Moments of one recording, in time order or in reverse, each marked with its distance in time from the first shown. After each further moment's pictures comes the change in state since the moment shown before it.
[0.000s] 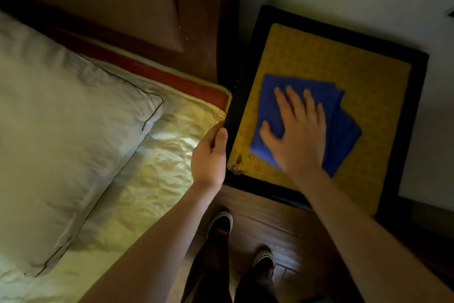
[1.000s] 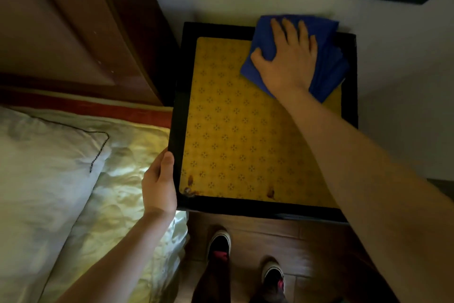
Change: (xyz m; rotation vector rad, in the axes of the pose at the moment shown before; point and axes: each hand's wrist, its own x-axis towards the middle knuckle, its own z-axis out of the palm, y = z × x) left_hand 0.006 -0.011 0.000 0.001 0.009 0.058; right_hand 0.123 0.106 -0.018 0.111 0.119 0.322
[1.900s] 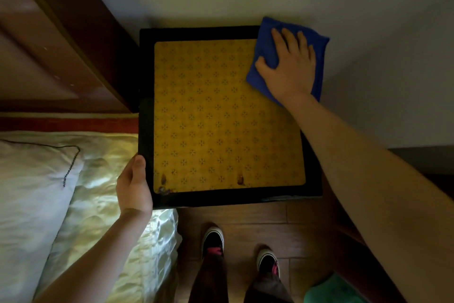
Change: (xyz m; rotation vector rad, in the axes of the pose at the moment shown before) left_hand -0.010 0.016 0.005 0.062 0.061 0.017; right_hand -0.033 0.084 -0.032 0.006 -0.033 0.085
